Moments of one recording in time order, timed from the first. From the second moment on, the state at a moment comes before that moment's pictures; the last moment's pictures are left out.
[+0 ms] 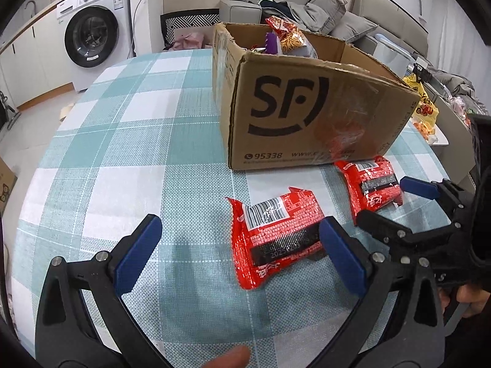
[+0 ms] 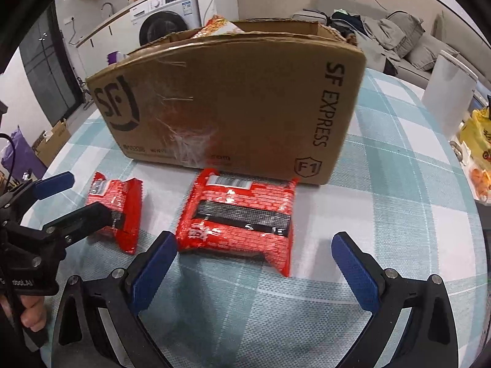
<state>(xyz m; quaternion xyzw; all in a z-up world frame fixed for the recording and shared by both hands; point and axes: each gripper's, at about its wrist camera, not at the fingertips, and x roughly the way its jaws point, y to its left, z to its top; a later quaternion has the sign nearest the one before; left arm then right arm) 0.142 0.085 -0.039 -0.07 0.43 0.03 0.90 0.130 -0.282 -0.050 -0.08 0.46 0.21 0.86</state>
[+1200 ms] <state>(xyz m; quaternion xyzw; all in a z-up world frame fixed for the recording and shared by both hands) 0.153 0.084 -0.065 -0.04 0.47 0.02 0.88 0.133 -0.308 -0.046 -0.08 0.46 0.22 0.86</state>
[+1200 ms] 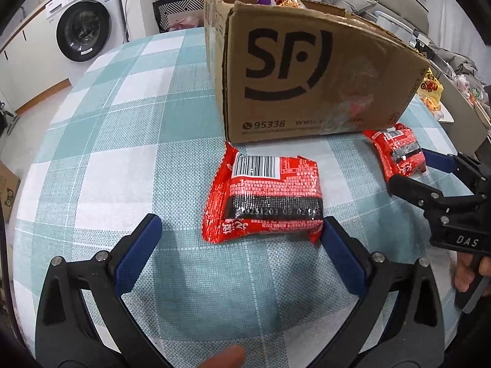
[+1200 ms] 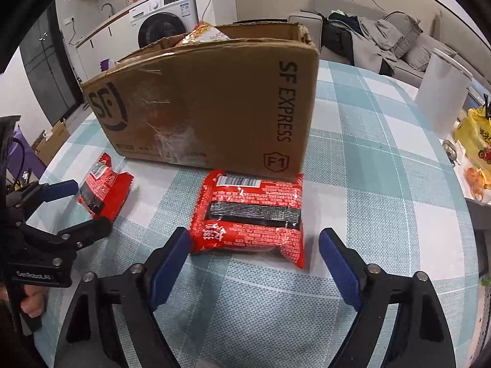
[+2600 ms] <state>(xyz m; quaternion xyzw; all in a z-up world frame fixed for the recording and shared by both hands) 0.136 0.070 -0.047 -0.06 0.42 -0.04 0.90 0.124 -0.305 -0.039 -0.05 0.44 0.27 0.86</state>
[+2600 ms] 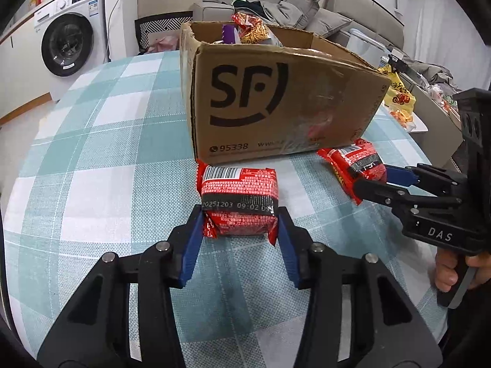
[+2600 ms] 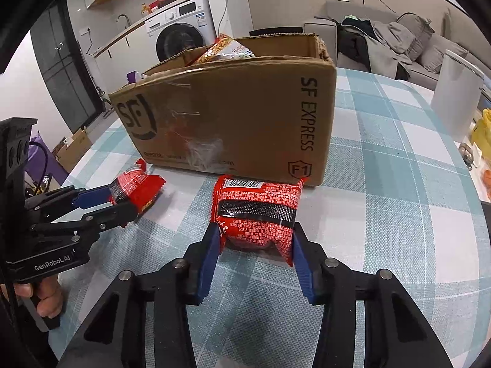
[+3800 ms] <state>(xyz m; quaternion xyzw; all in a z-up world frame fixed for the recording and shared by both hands) 0.092 0.057 0.031 -0.07 0.33 -0.05 0.94 0.082 -0.307 0.033 -0.03 0.35 0.31 0.88</state>
